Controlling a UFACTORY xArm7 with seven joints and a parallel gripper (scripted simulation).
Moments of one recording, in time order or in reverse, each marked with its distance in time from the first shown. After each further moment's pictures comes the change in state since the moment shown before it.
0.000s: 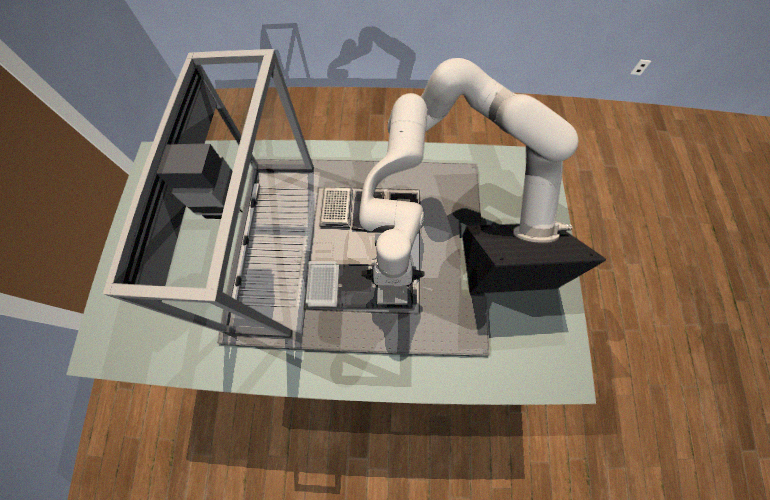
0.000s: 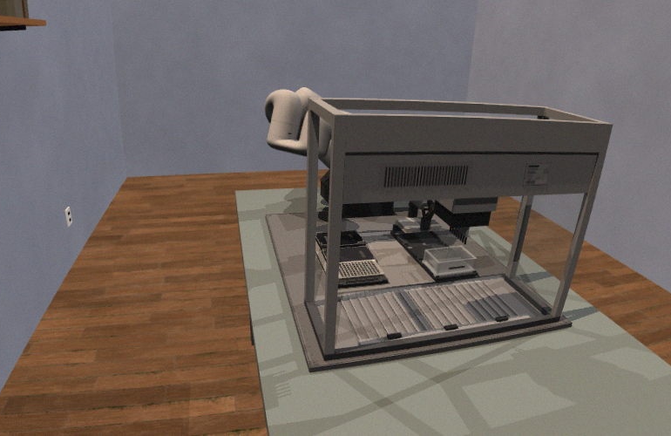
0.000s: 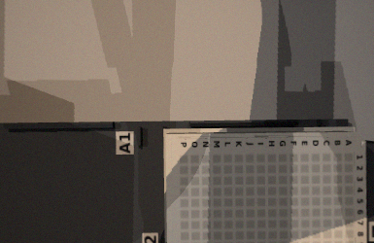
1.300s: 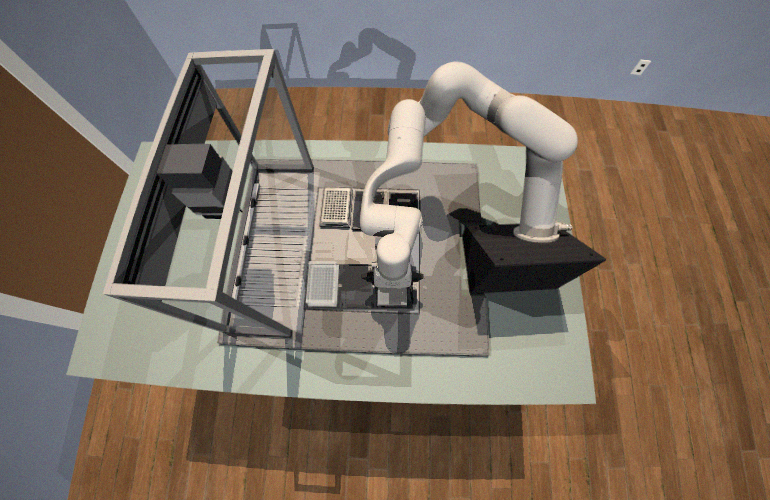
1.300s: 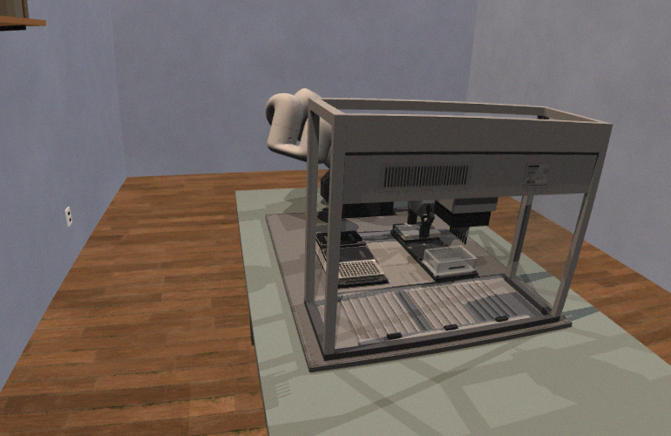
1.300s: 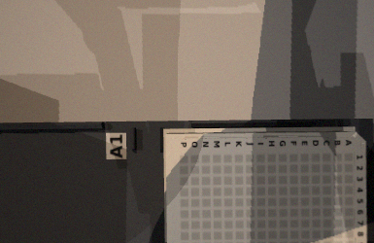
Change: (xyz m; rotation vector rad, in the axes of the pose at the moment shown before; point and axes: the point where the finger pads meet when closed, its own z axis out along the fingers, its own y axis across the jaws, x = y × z) arm 0.000 0.000 0.024 0.000 0.000 0.000
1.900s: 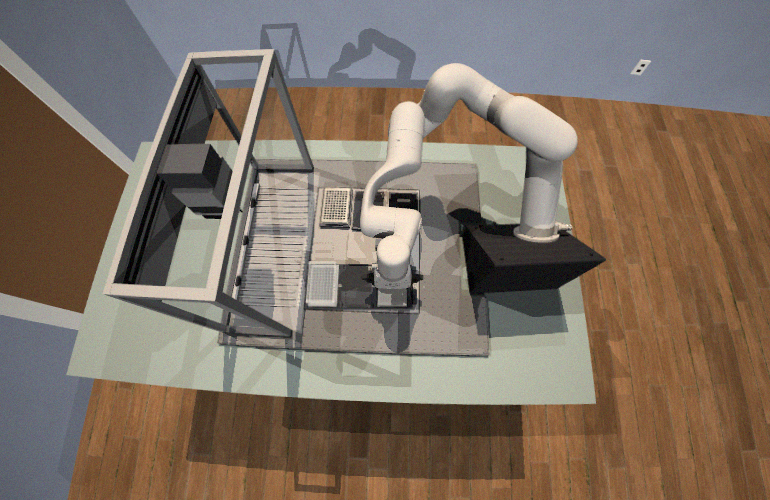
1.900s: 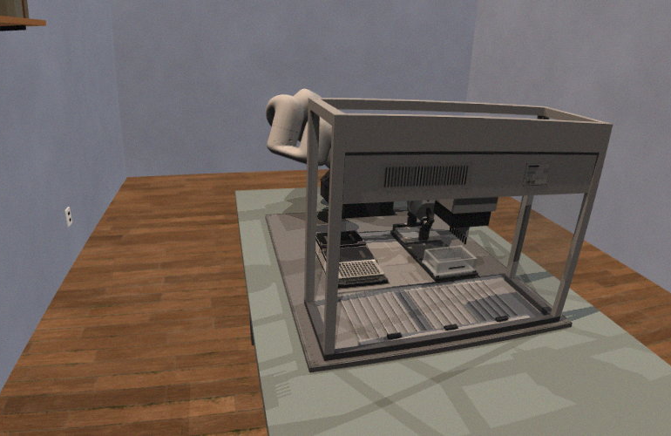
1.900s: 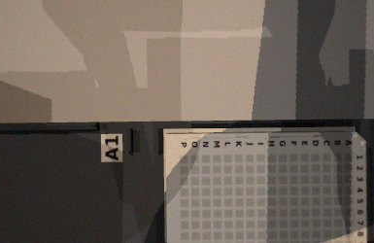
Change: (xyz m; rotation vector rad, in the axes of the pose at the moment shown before) arm 0.000 0.000 0.009 0.000 0.000 0.000
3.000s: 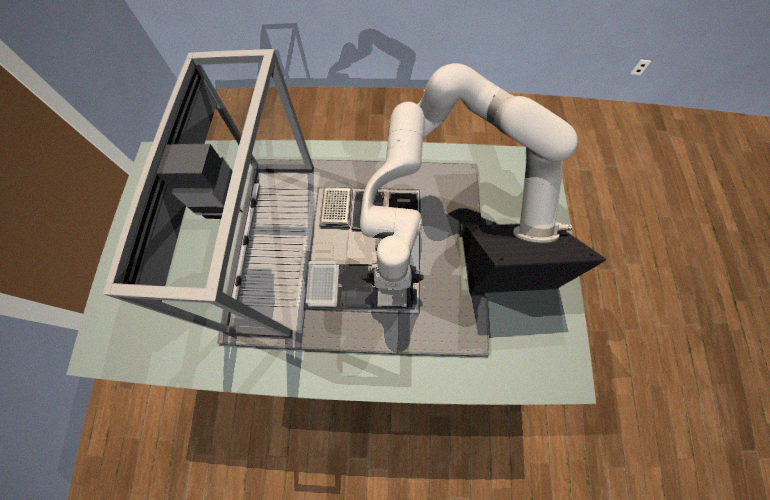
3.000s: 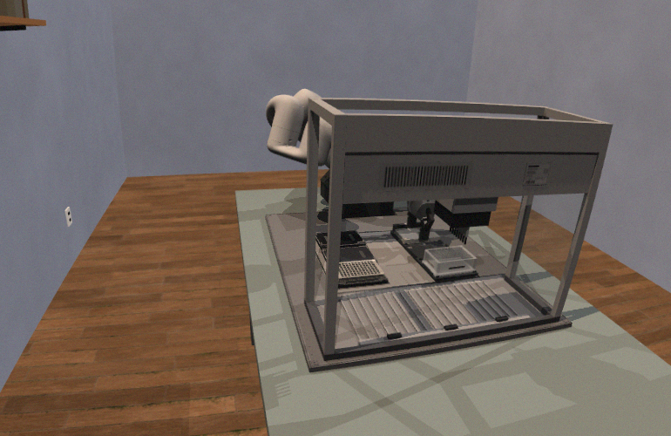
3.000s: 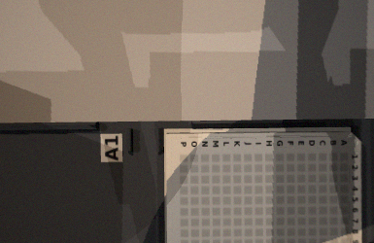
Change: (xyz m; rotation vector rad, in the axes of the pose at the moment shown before) arm 0.000 0.000 0.001 0.000 0.000 0.000
